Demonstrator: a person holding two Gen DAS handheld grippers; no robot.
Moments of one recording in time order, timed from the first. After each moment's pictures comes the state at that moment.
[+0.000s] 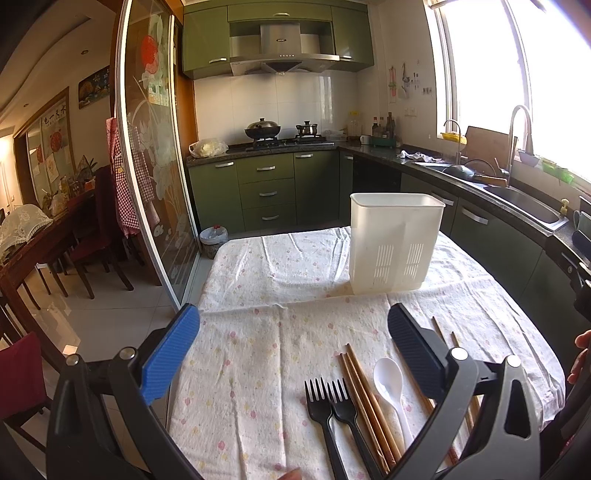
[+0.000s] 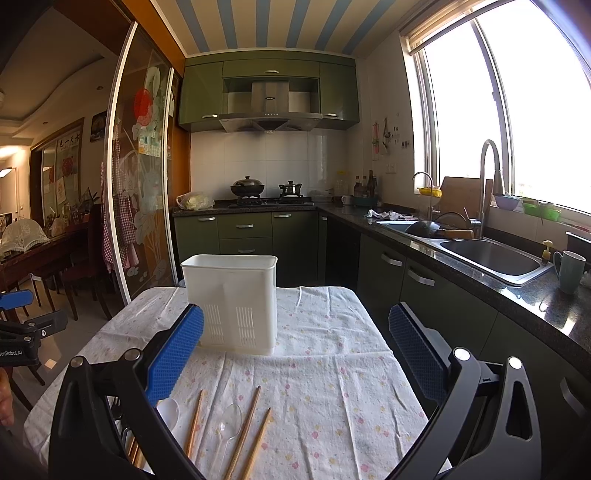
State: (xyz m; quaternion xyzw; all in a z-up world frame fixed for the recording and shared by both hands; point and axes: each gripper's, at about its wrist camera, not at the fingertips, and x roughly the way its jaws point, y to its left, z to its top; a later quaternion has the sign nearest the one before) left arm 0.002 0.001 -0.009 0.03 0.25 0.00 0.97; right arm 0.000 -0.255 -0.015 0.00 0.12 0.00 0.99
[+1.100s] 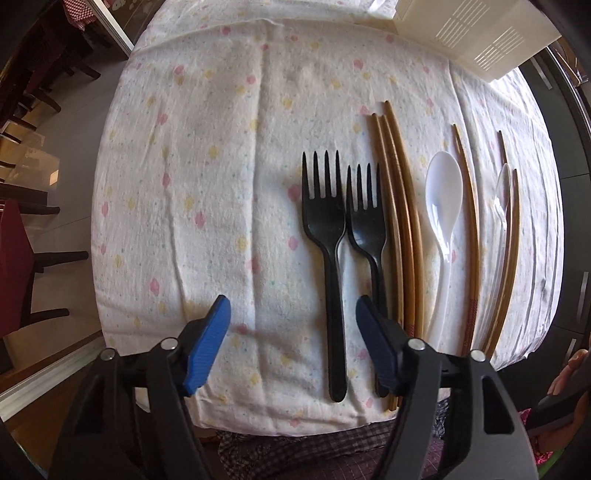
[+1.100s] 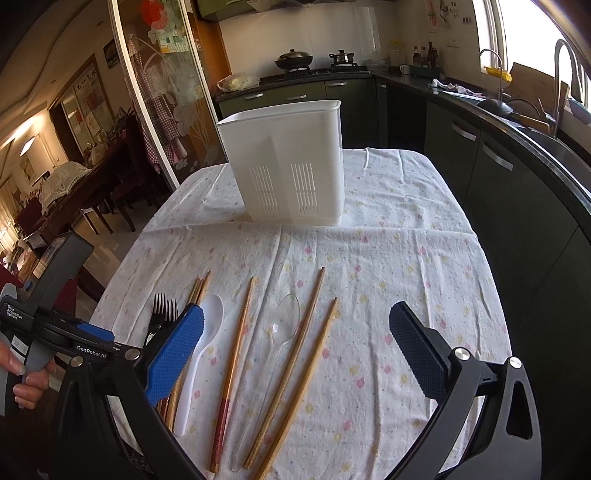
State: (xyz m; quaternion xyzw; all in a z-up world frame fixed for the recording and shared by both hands) left arm 0.074 0.016 -0.151 -0.03 0.71 0.00 0.70; right arm 0.064 -0.240 -0.076 0.05 0.39 0.12 0.91
